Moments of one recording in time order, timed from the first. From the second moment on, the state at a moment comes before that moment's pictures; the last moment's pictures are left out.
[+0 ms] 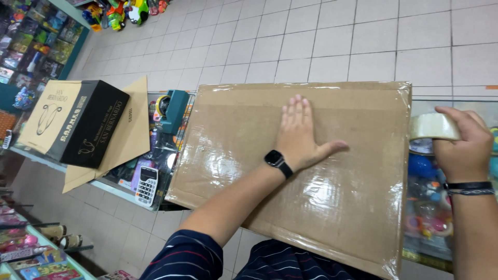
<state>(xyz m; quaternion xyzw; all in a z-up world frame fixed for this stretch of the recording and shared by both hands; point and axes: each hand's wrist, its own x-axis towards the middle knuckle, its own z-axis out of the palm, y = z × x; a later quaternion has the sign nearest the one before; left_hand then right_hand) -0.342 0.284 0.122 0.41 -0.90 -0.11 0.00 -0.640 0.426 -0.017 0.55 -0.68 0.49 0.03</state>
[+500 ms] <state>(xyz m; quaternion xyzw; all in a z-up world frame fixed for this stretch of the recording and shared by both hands) -0.474 0.334 0.073 0.14 -0.99 -0.08 0.06 -0.631 0.405 -0.006 0.47 -0.68 0.56 -0.04</state>
